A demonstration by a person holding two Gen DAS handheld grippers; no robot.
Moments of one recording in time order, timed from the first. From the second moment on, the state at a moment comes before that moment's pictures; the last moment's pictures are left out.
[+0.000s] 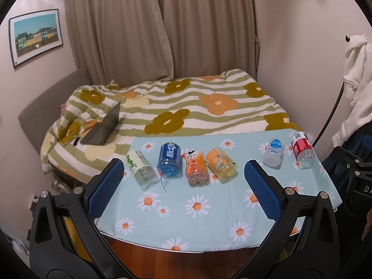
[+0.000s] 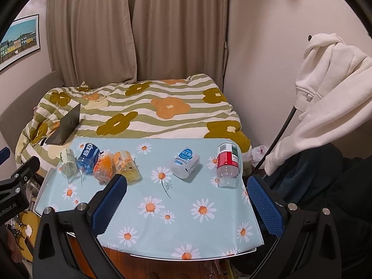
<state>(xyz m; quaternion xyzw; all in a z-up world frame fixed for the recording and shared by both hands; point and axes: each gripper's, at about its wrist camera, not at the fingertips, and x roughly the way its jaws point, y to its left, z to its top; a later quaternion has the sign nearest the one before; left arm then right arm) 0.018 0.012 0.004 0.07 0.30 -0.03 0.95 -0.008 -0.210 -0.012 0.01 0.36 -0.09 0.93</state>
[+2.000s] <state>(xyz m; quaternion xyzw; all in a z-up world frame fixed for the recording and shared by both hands) 0.067 0.001 -0.038 0.03 0.40 0.00 0.92 0.037 -0.230 -0.044 0.02 0.41 -0.03 0.91</state>
